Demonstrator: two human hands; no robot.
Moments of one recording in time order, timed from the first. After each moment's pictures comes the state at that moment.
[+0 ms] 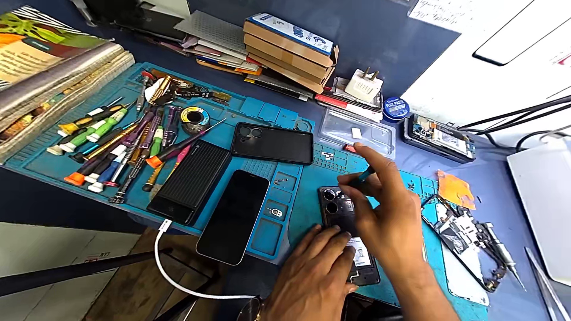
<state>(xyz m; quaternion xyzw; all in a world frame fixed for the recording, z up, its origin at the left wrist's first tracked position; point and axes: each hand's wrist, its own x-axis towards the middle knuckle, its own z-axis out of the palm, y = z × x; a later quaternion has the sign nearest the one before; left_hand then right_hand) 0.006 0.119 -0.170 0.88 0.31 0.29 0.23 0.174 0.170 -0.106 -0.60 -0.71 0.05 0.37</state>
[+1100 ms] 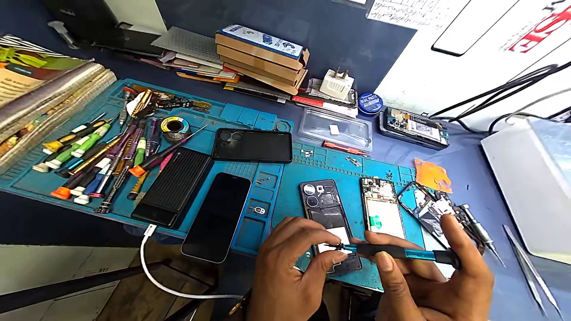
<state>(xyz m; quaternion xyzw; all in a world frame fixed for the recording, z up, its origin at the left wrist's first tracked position) 0.007 0.124 -0.139 0.68 0.33 0.52 0.39 0.153 0.059 -0.113 -0.50 -0.50 0.17 0.69</state>
